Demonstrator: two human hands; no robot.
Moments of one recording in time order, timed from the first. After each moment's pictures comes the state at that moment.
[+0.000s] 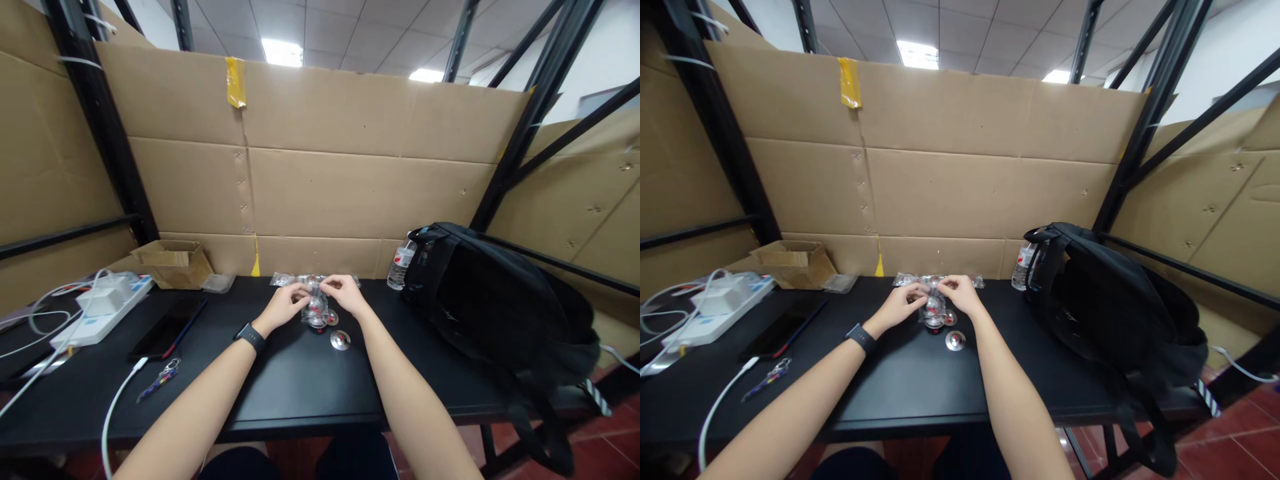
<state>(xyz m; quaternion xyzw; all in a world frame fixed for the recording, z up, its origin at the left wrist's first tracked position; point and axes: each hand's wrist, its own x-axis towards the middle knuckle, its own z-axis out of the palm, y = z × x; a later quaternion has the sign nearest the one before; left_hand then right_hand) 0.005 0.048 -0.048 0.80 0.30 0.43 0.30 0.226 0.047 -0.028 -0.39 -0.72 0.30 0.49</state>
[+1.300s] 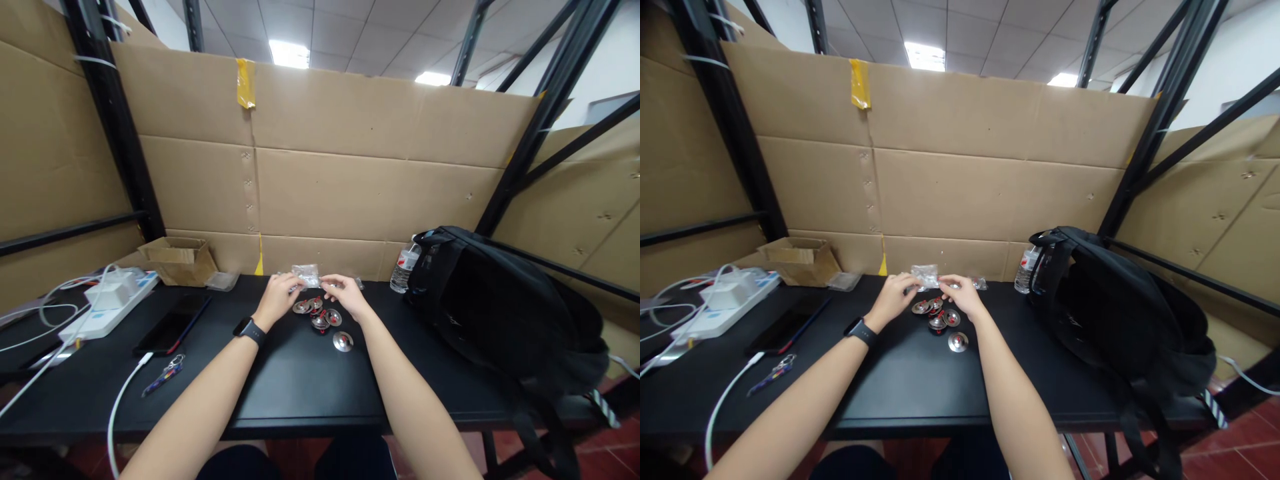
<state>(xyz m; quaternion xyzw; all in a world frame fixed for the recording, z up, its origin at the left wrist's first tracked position) -0.016 0.056 -0.033 0.83 0.36 0.42 -0.04 0.219 0.041 -0.027 -0.40 -0.64 0.41 0.51</state>
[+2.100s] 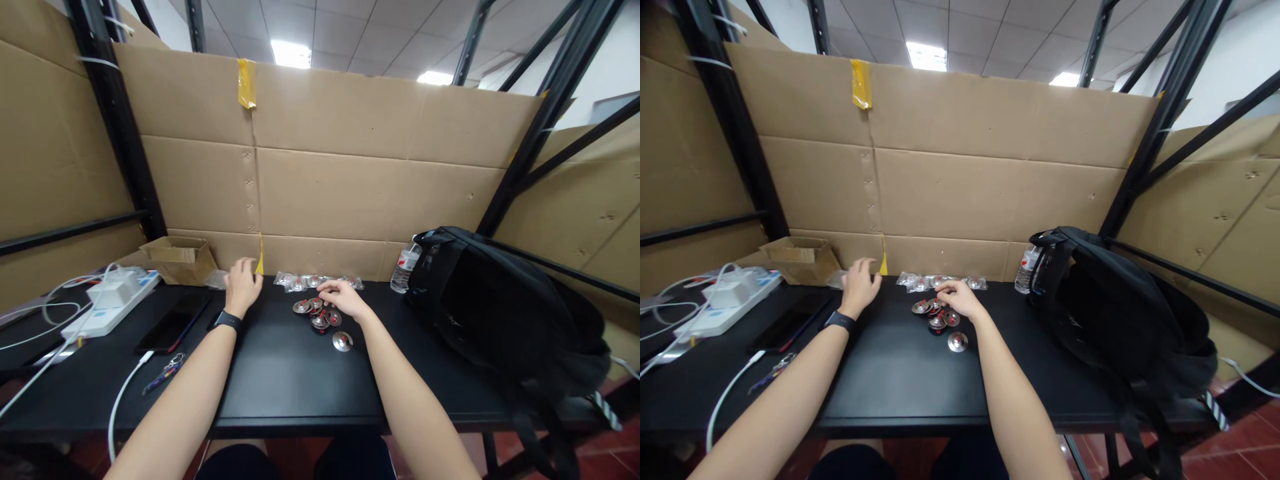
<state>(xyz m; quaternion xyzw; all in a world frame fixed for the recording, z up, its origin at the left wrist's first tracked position) -0.083 0.081 -0.045 0.66 0.64 0.38 -0.13 0.217 0.036 -0.023 -0.43 -0.69 0.40 0.41</state>
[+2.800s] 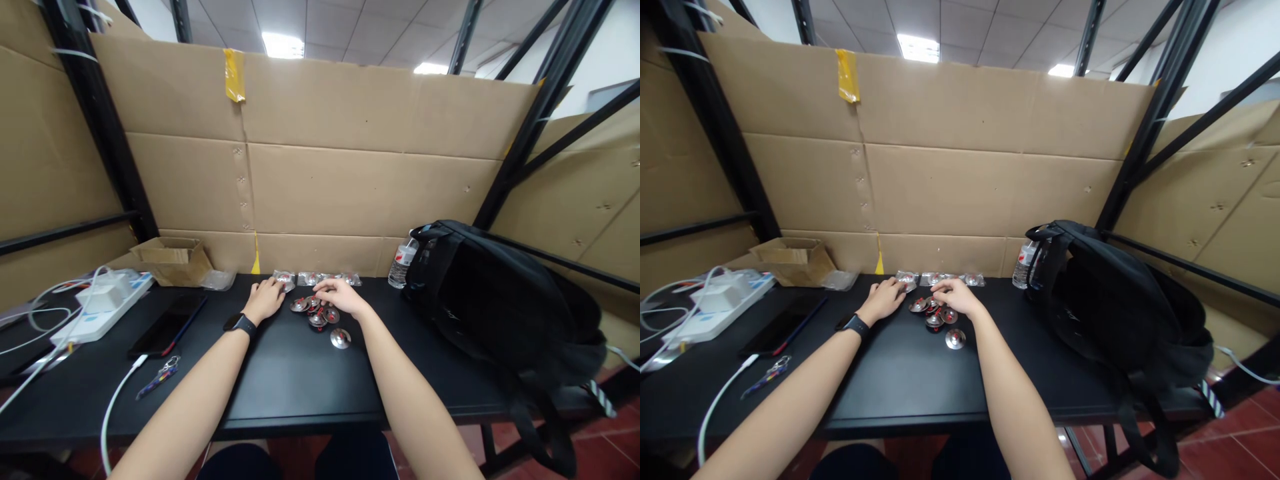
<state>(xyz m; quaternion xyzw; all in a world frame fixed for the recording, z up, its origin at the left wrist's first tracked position) -0.041 0.087 -0.073 0.81 0.55 0.19 -0.05 0.220 0.038 -0.027 -0.43 -0.70 0.42 0.39</state>
